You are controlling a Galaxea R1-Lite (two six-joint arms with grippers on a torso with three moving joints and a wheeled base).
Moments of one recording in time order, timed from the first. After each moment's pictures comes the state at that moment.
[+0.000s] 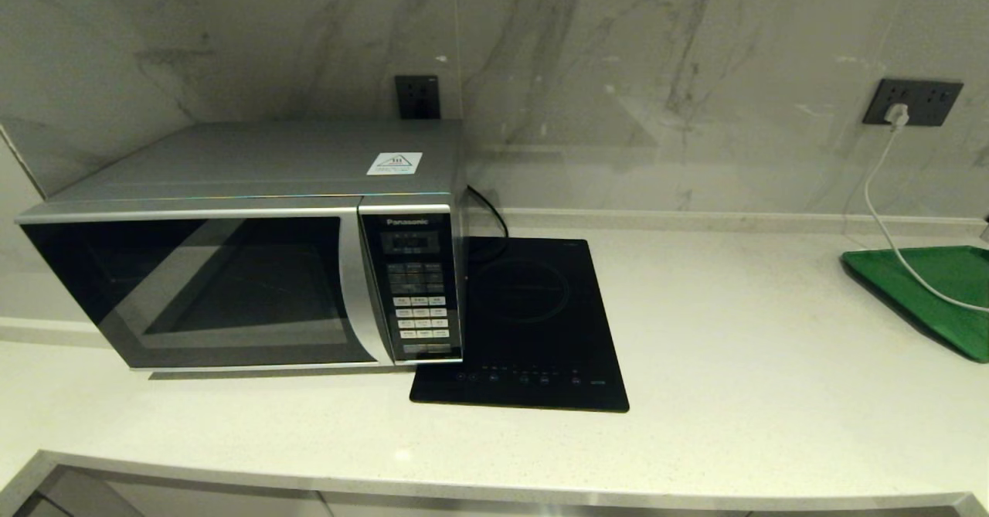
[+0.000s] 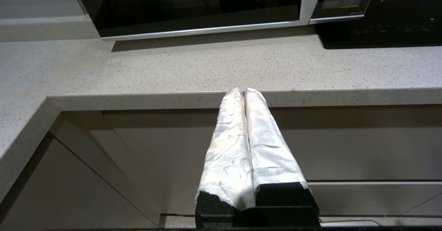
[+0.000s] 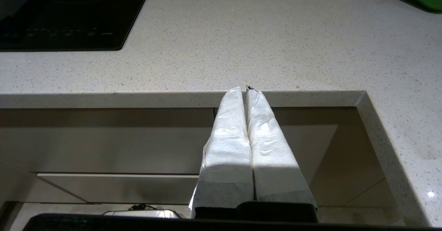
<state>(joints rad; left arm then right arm) 0.00 0.00 -0.05 0.12 0.00 0.05 0.00 0.00 -0.11 0.26 -0.04 0.09</state>
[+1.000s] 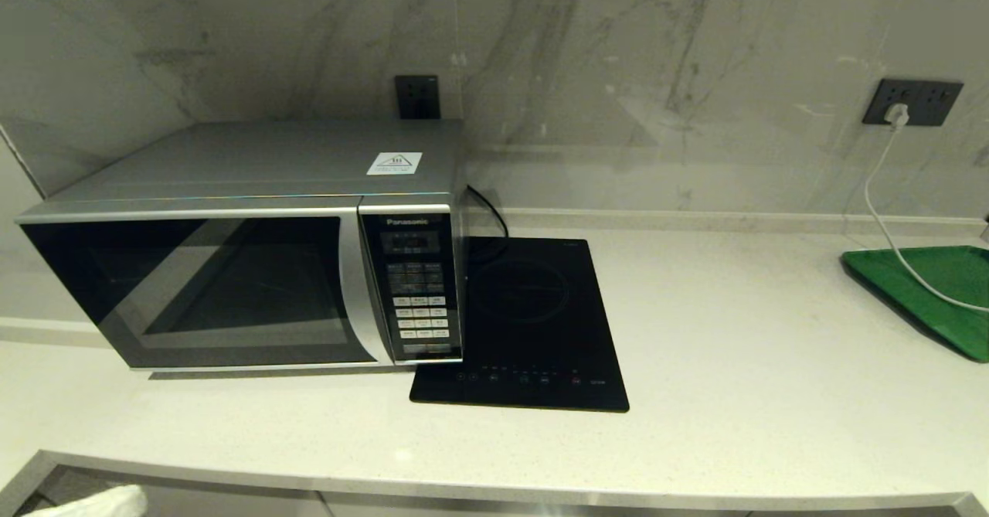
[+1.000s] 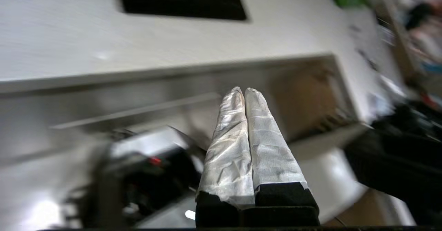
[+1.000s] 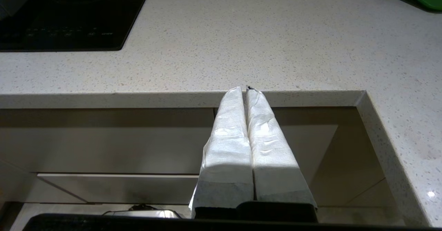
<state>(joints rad) -0.15 0.73 -0.67 0.37 -0.50 -0.37 0.00 0.00 -0.11 0.26 -0.04 0.09</state>
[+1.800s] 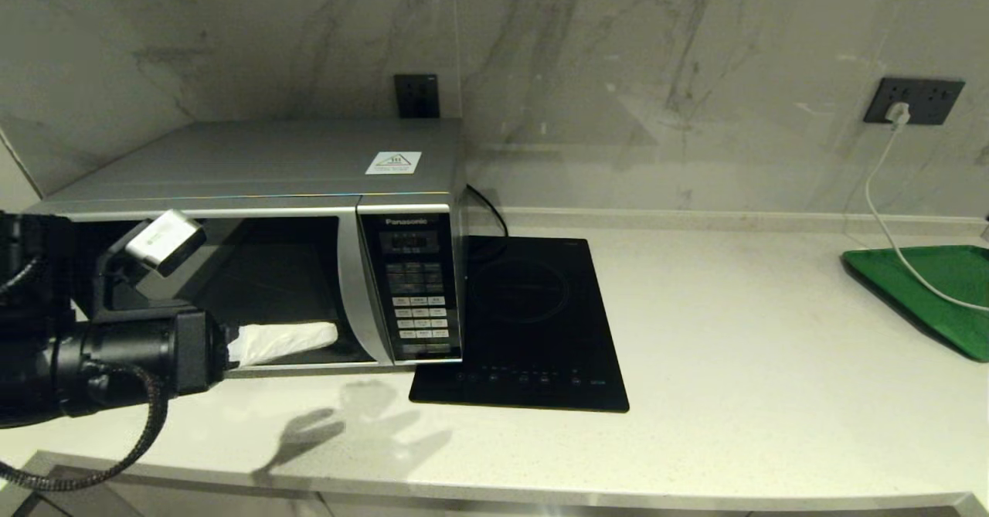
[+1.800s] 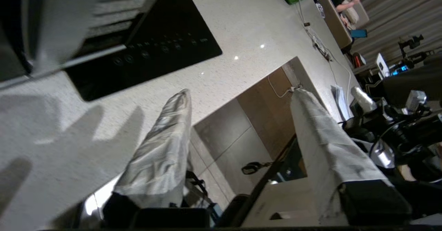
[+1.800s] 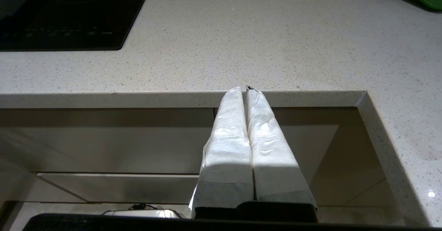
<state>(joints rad) -0.03 1.40 -0.71 -0.20 -0.95 -0.25 0.00 0.00 -0.11 0.26 -0.04 0.09</state>
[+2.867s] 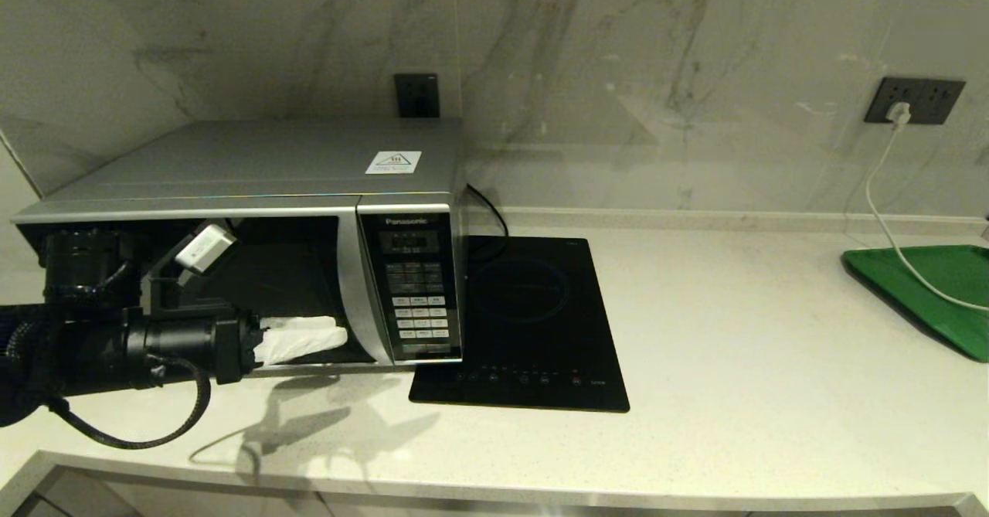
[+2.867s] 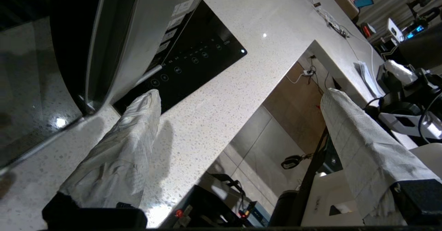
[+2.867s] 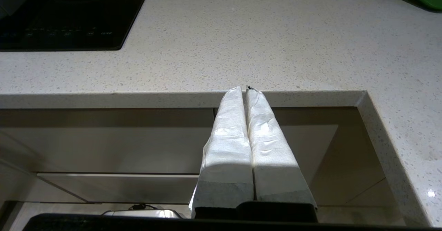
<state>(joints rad) 0.06 1.66 -0.76 -0.31 -1.11 0.04 0.00 0.00 -0.11 0.26 -0.04 0.09</state>
